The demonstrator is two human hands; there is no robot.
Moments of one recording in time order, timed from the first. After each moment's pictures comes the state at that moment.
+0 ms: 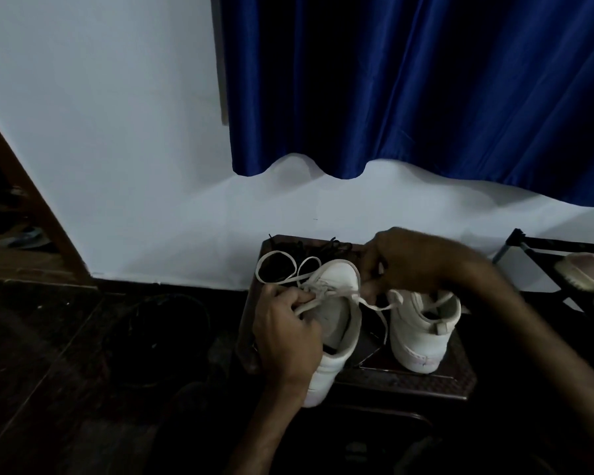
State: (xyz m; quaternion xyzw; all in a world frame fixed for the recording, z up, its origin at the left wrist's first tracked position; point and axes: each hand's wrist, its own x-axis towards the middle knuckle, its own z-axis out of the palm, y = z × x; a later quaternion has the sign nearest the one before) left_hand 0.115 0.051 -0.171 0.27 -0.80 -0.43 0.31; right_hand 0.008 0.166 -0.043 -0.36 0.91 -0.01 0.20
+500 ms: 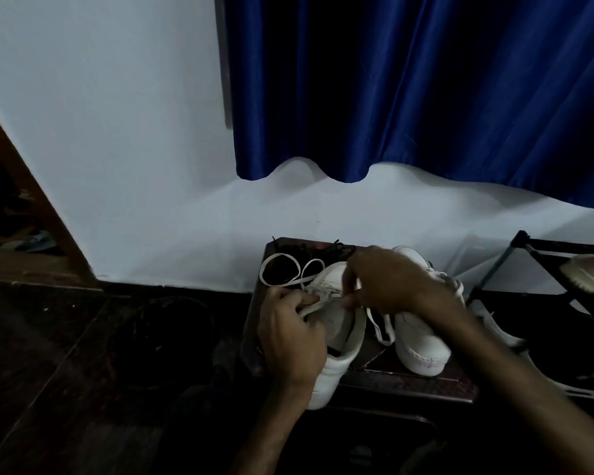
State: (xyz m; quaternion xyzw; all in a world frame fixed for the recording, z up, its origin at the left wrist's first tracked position) left_hand 0.116 0.052 -0.170 0.26 -0.81 -0.43 0.32; right_hand 0.017 0.143 -0.078 -0.36 0.93 0.01 0.11
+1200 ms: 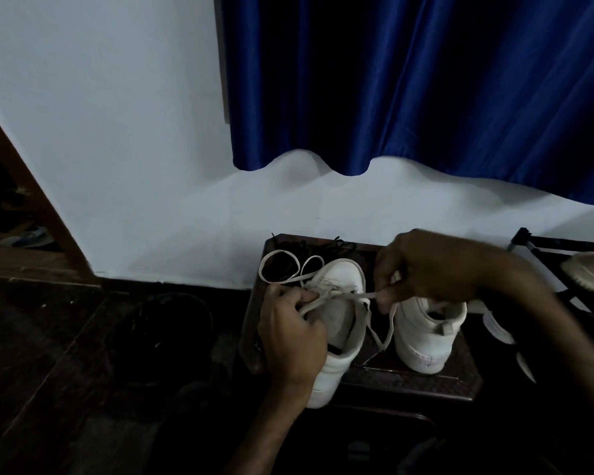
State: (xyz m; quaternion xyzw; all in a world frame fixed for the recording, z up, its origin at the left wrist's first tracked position) left_hand 0.114 0.052 -0.172 0.27 -0.80 -0.43 0.32; right_hand 0.021 0.181 -0.031 -0.38 0.90 -0.01 0.23
